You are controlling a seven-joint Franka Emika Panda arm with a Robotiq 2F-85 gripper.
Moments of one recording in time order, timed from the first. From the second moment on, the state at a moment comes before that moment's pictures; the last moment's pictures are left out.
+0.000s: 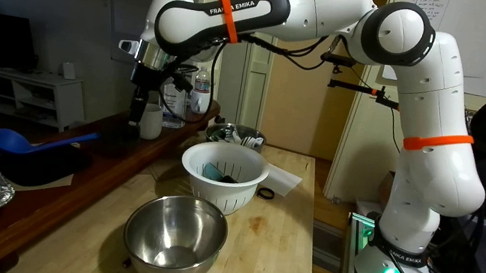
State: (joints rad) arm 0.09 0.42 0.19 -1.53 0.10 2.20 -0.61
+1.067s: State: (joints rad) arm 0.10 0.40 0.20 -1.45 0.06 2.20 -0.61
